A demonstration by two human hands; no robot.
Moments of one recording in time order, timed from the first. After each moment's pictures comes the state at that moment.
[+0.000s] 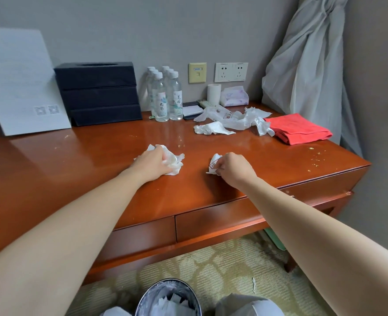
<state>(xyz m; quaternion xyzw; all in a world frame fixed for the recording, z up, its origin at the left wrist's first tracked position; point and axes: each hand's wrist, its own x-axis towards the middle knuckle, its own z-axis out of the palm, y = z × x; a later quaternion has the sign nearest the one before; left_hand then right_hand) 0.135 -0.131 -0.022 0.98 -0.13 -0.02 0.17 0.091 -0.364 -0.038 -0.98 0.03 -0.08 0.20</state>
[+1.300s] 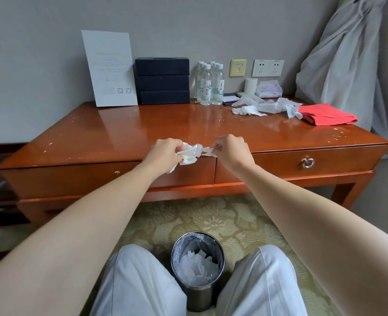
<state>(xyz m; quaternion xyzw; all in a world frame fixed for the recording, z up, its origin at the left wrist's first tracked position) -0.073 -0.044 -0.037 0.96 -0.10 0.11 0.25 -0.067 -0.243 -0.036 -0.95 -0.08 -0.17 0.24</state>
